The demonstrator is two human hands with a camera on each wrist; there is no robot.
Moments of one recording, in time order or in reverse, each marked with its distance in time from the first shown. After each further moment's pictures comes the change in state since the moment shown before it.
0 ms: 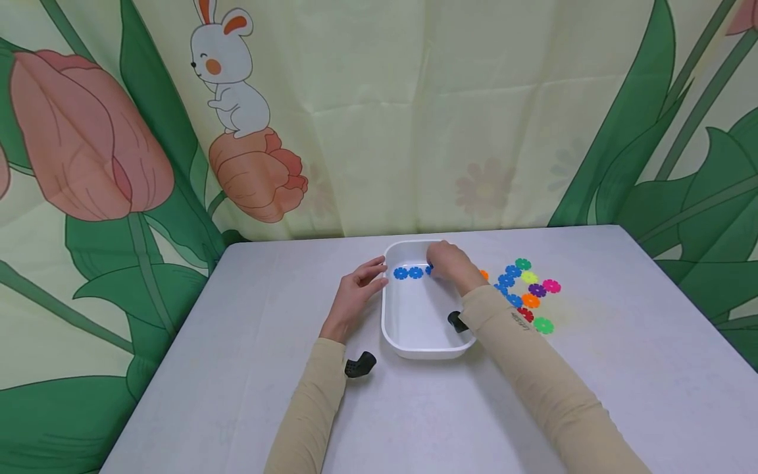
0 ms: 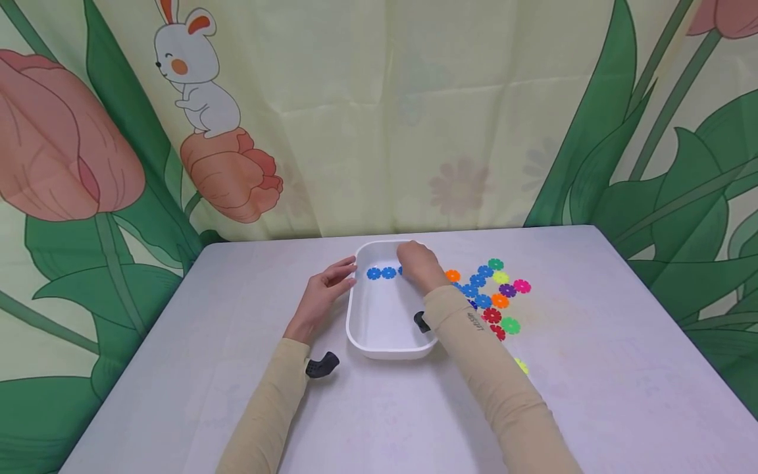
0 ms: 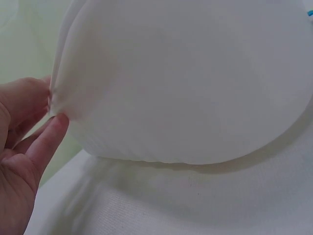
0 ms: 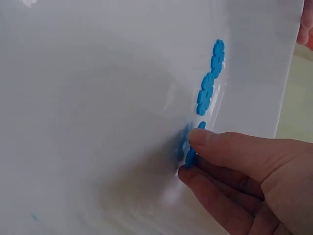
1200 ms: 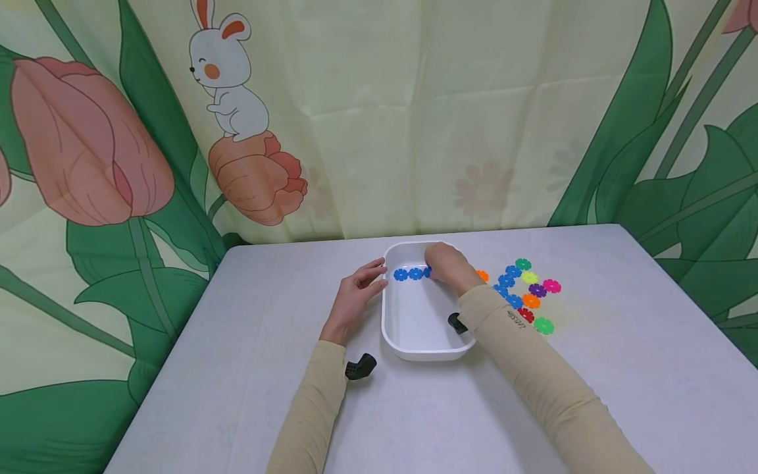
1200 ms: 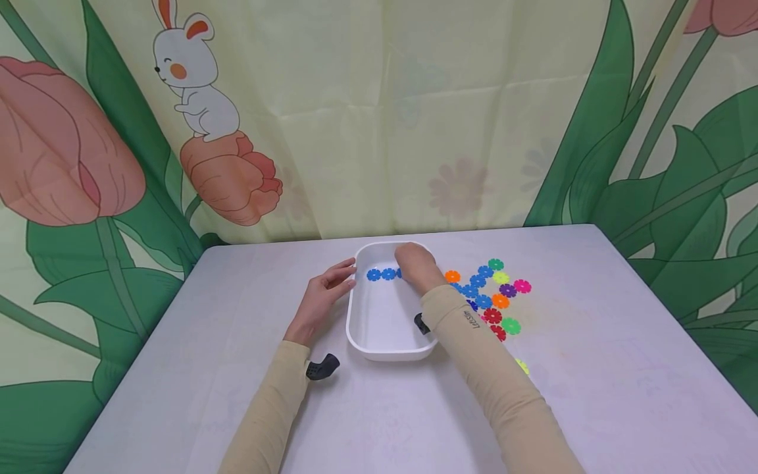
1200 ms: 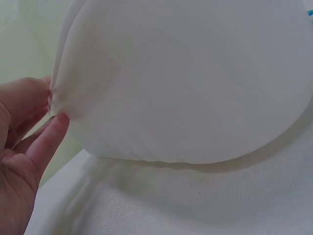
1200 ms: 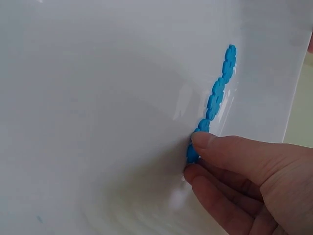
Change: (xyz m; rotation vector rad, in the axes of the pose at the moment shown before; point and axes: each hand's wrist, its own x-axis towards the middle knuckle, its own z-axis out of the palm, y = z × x) left_hand 0.001 -0.002 -0.001 -0.016 -0.010 0.021; right_hand 0.002 0.000 0.006 -0.094 0.072 -0.075
